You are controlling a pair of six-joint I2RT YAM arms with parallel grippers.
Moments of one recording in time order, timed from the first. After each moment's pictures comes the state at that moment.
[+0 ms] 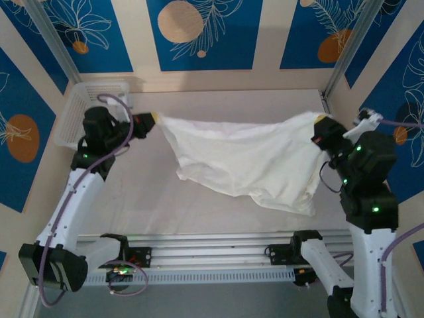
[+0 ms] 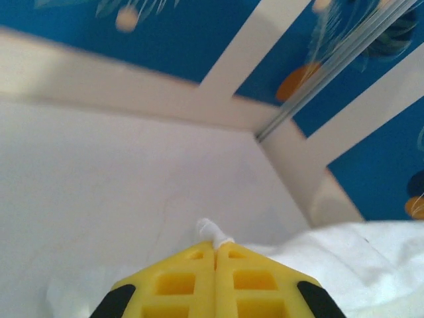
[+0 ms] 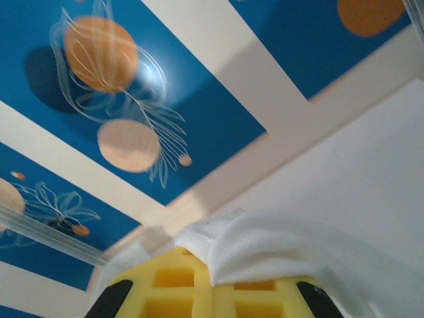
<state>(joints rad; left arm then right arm) -0.14 1.10 1.00 -0.22 0.53 -0.50 0.04 0.72 1.28 -0.76 -0.06 0.75</state>
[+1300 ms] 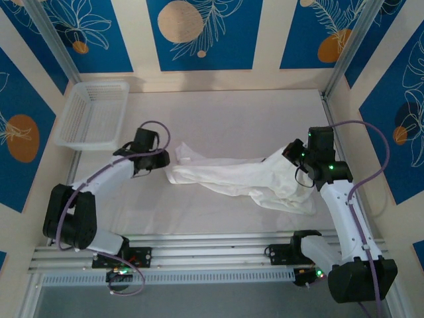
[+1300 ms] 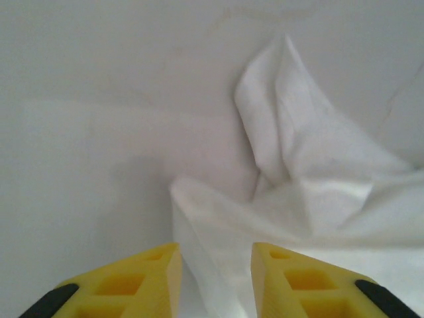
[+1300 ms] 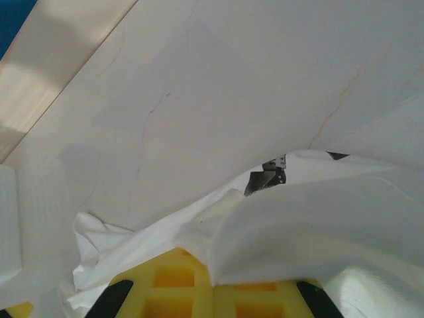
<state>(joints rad) -0.36 1.45 0.91 -0.46 0.02 -0.46 0.05 0.97 0.93 -0.71 -0.13 0.71</state>
